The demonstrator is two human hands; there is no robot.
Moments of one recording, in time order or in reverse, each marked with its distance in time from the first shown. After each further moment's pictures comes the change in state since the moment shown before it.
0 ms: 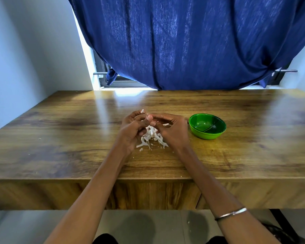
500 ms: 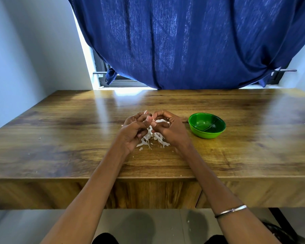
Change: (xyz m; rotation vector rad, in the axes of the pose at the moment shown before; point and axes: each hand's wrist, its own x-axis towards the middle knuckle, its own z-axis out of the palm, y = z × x) left_hand 0.005 -0.003 -0.004 -0.031 -0.097 -0.098; right_hand 0.003 -0.004 -0.002 0.226 -0.144 0.211
